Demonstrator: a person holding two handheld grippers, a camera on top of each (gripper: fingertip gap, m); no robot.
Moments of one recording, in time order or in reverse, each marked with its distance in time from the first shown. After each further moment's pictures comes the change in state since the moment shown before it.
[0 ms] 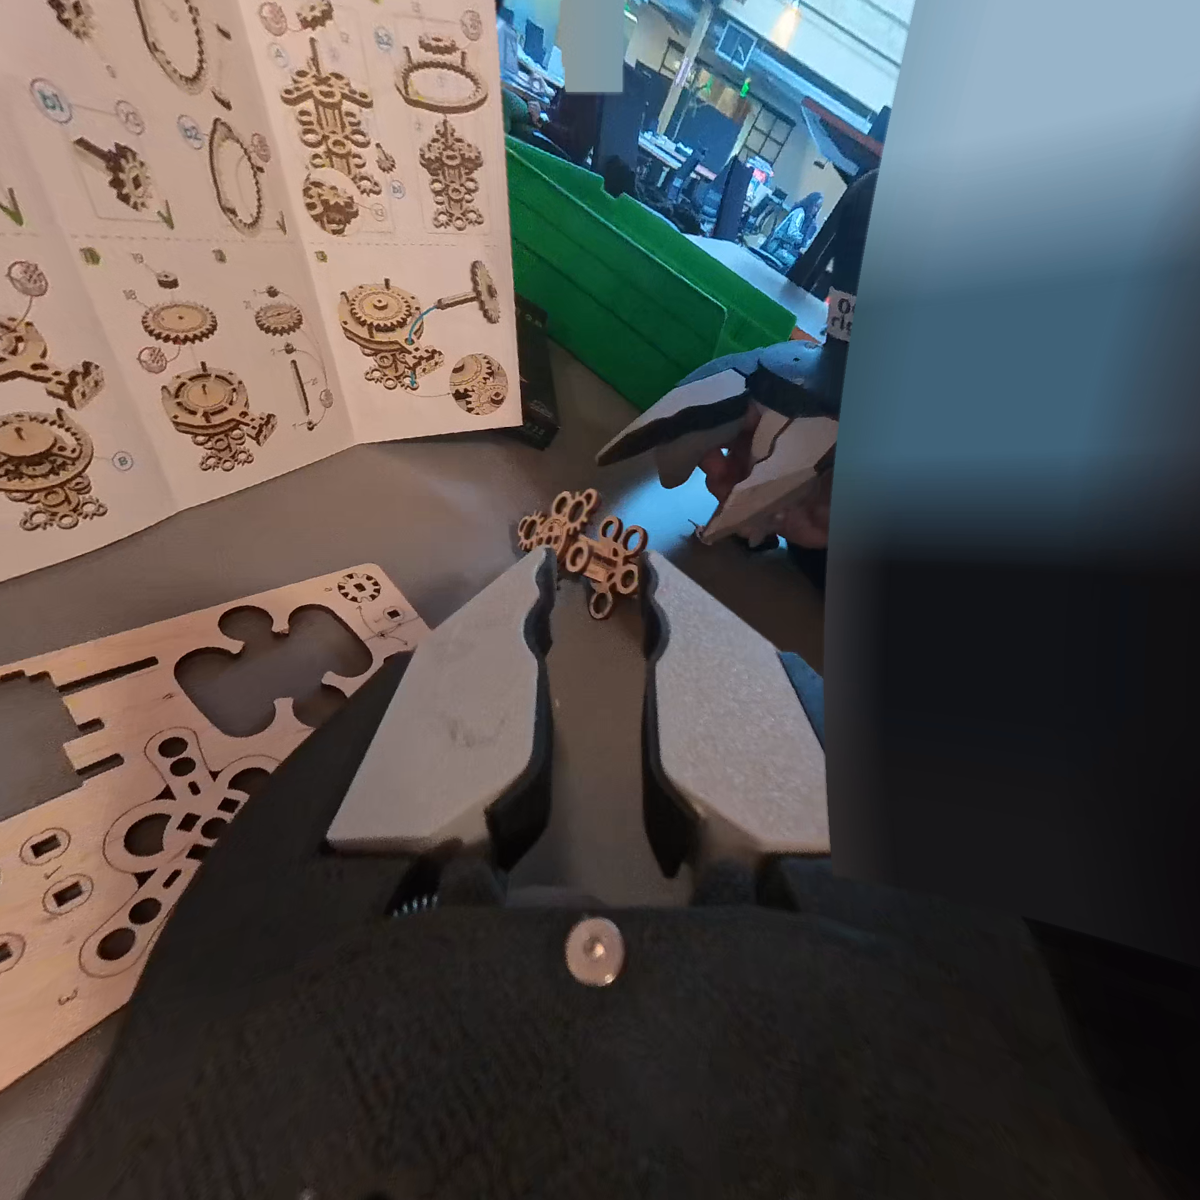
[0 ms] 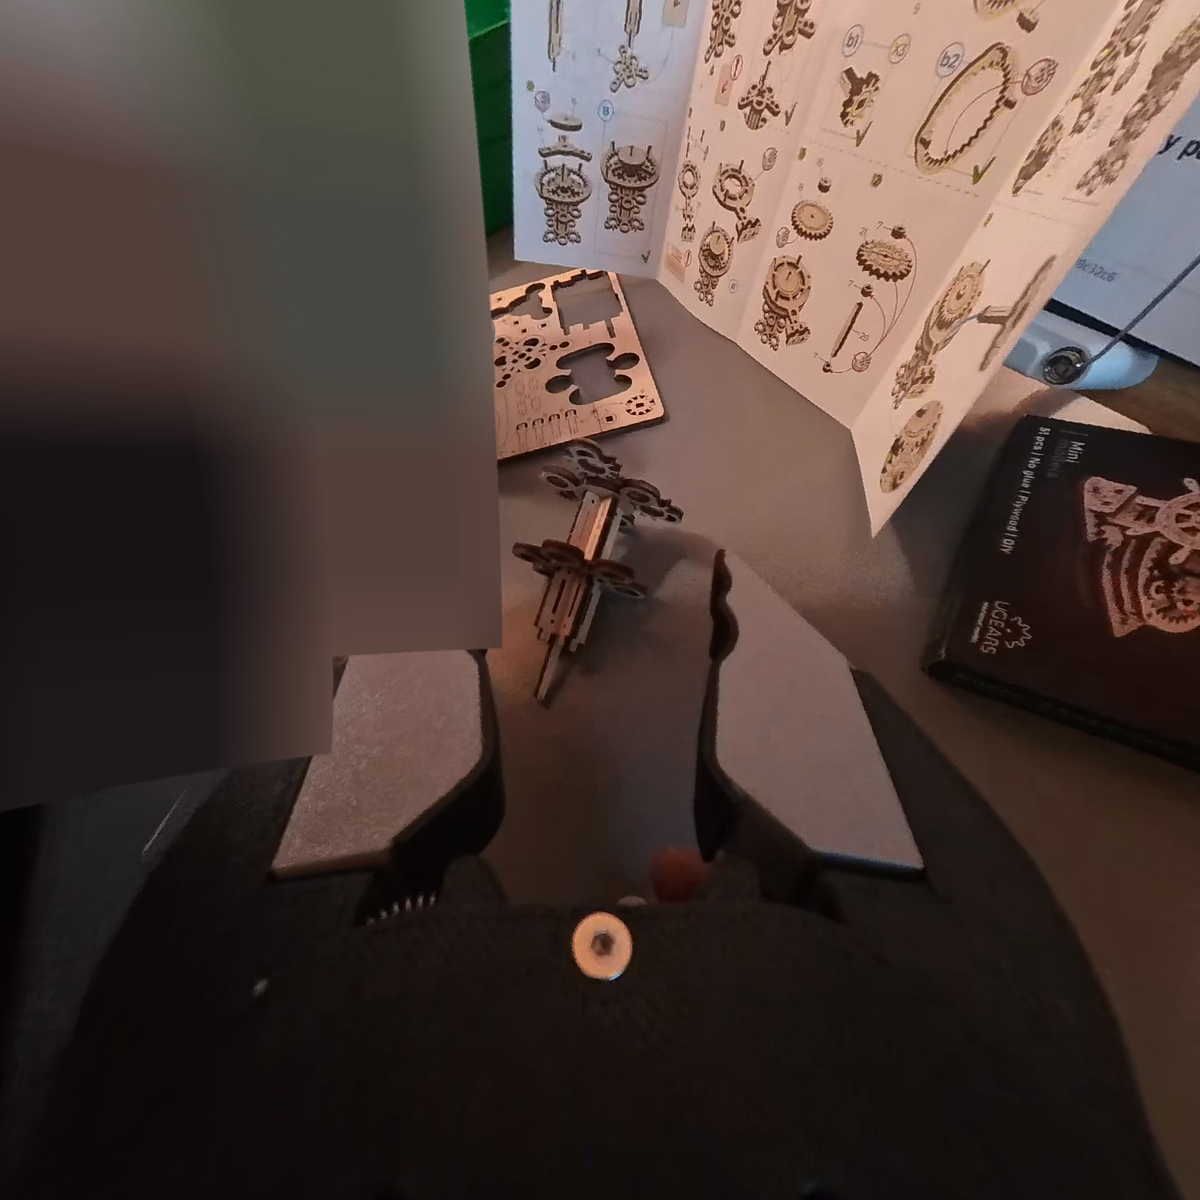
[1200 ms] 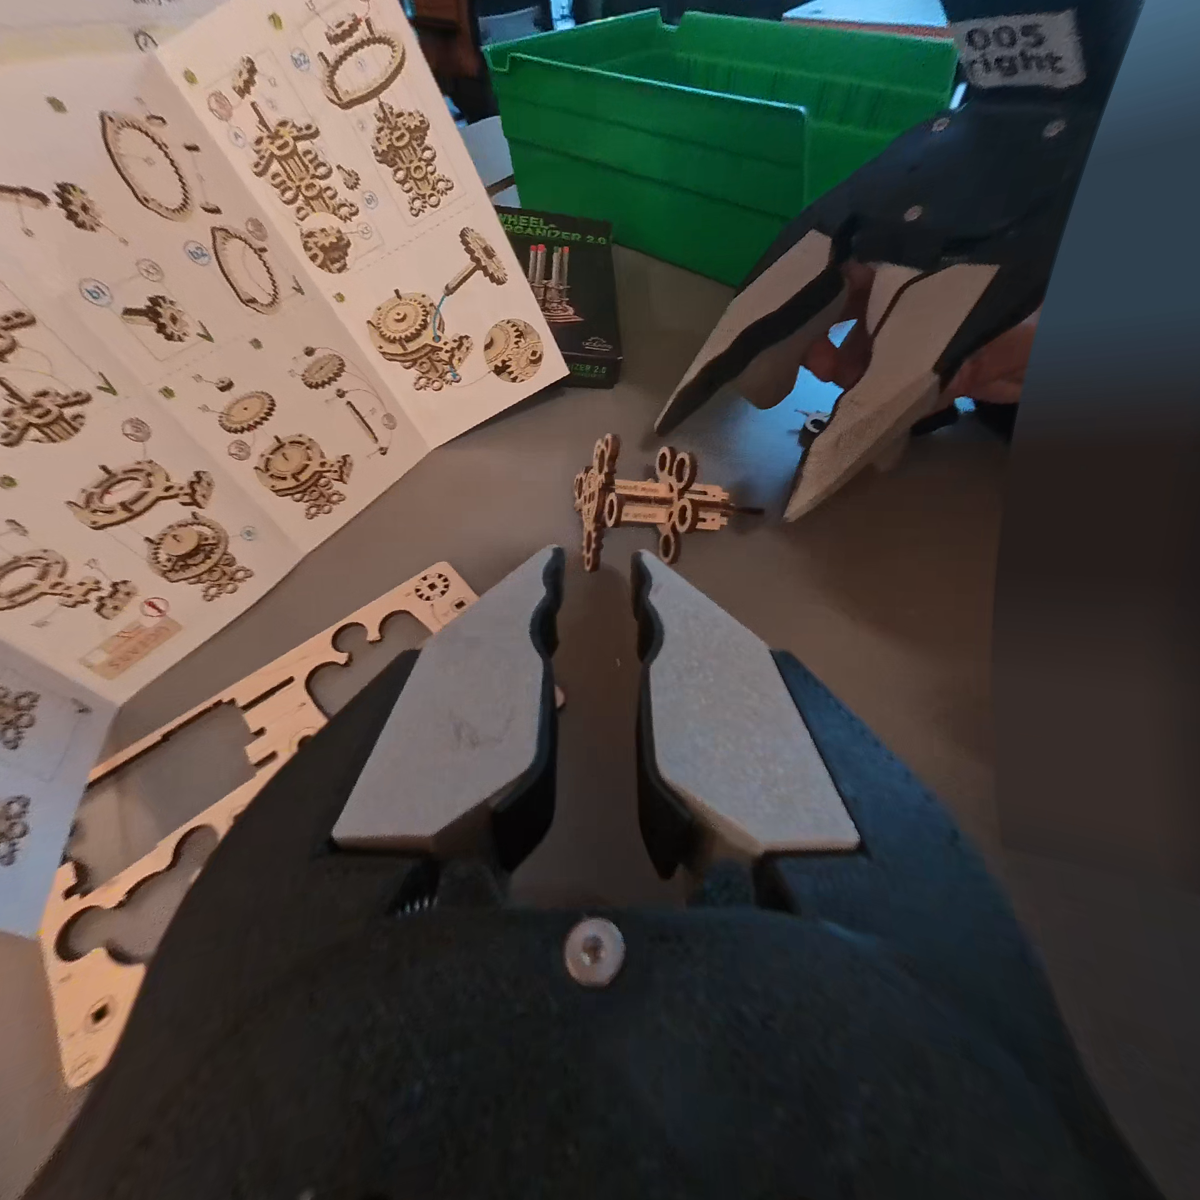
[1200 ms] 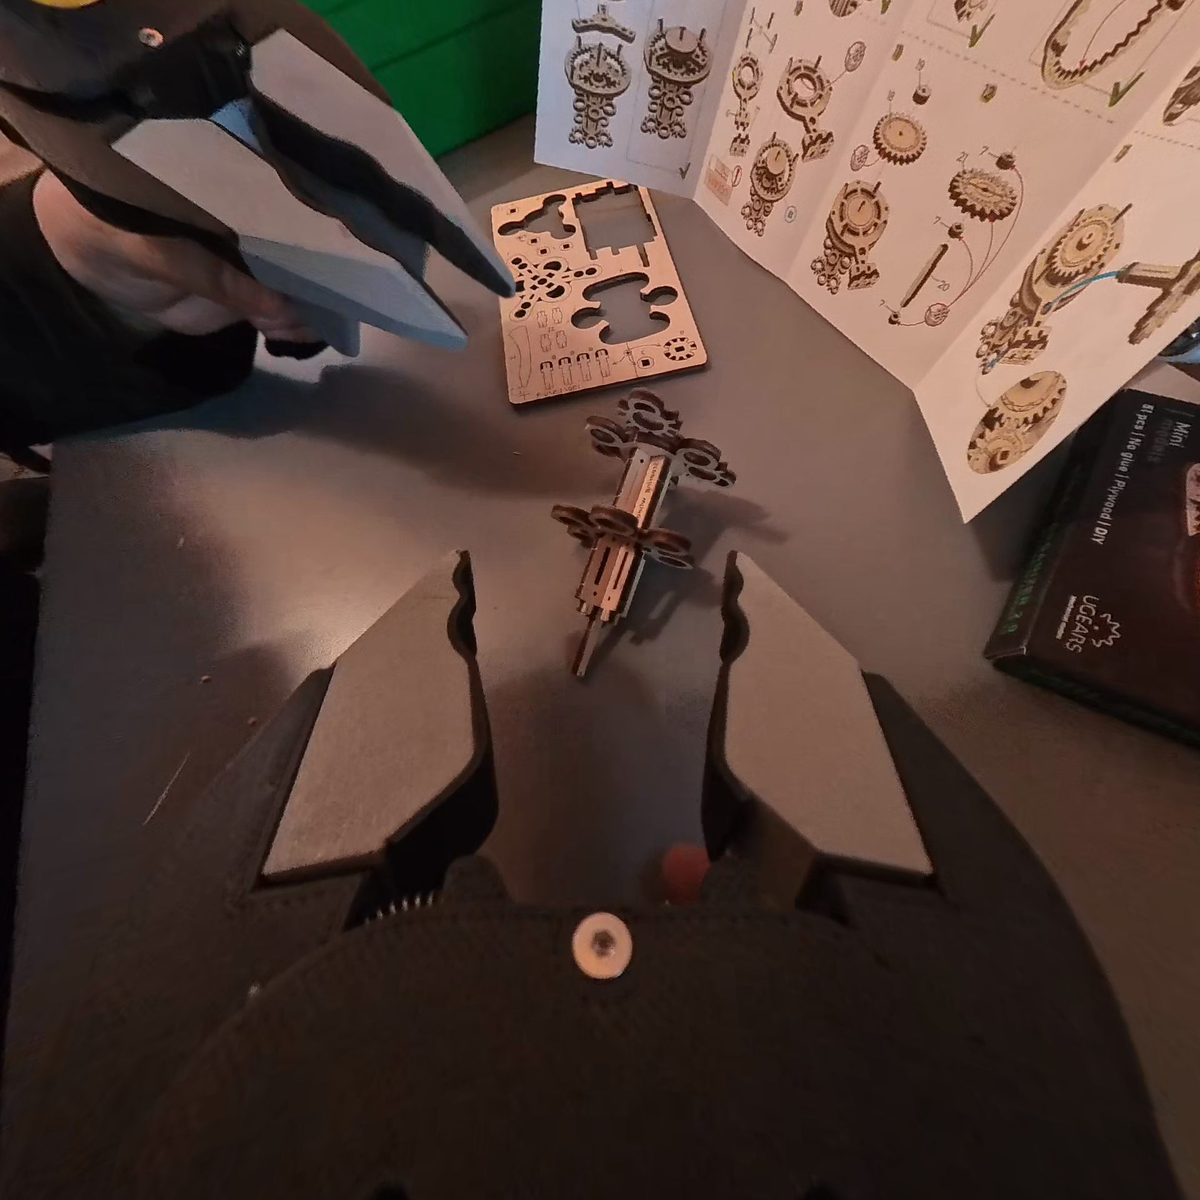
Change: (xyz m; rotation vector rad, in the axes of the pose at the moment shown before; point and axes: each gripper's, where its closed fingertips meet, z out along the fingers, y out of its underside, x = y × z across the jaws) left arm 0.002 0.016 0.003 -0.151 -0.251 0.410; right arm -0.017 0.017 0.009 -0.107 0.018 -0.058
